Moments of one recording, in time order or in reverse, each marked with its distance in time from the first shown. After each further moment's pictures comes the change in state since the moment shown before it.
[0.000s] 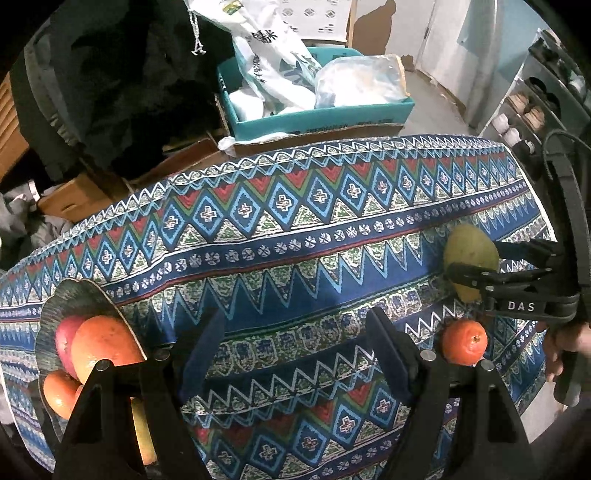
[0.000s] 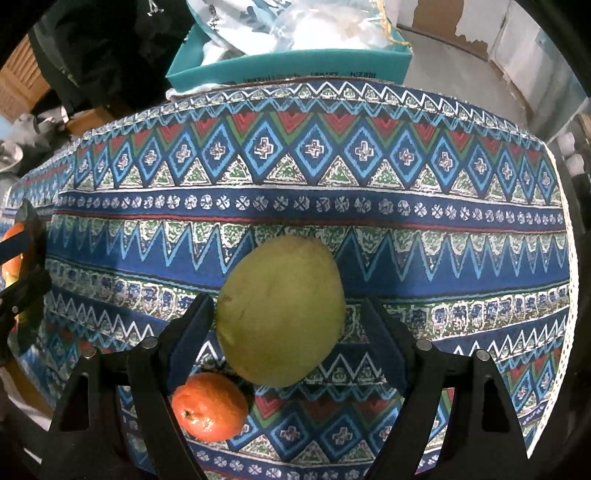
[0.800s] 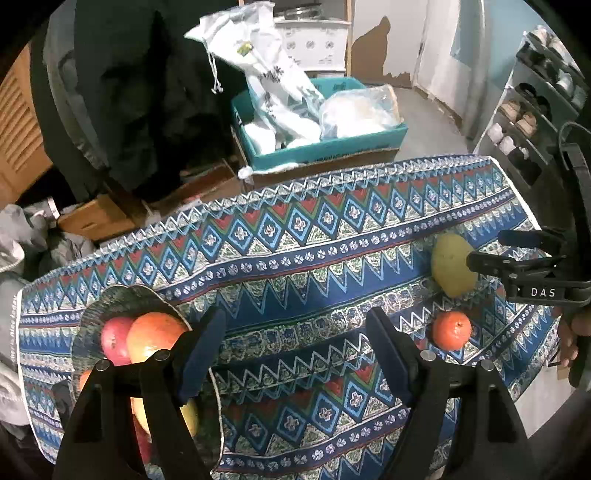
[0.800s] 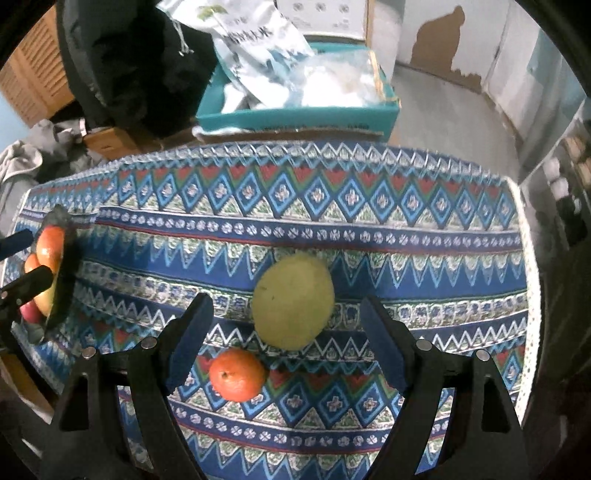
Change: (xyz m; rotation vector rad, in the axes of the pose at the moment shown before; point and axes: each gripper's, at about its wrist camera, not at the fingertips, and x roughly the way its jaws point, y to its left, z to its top) left arm -0.054 0.007 -0.009 0.019 -0.083 0.038; right arm -0.068 0.008 -0.009 -0.034 -0.112 -0.013
